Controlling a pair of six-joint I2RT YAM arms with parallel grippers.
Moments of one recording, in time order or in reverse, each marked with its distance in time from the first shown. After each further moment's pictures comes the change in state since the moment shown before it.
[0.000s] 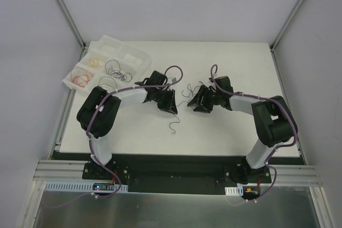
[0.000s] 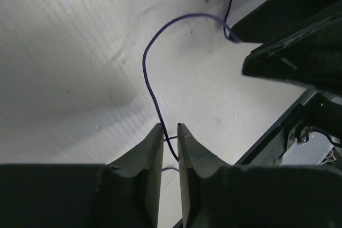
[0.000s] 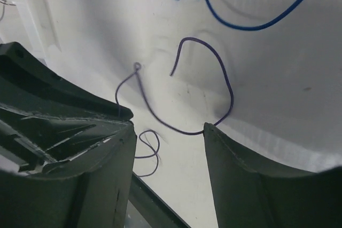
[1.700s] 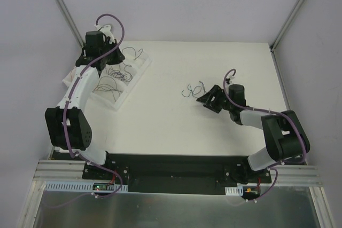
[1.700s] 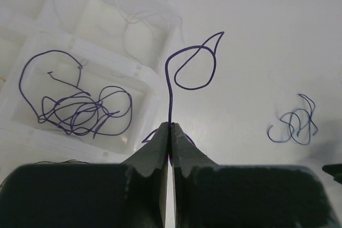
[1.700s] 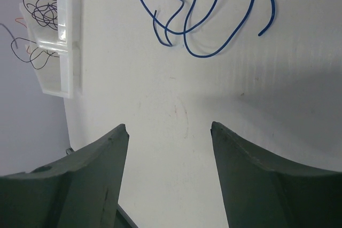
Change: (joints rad) left arm 0.542 -0.300 0.297 -0.155 -0.238 0.287; right arm -0.066 -0.182 -0.290 0.399 0.128 0.058
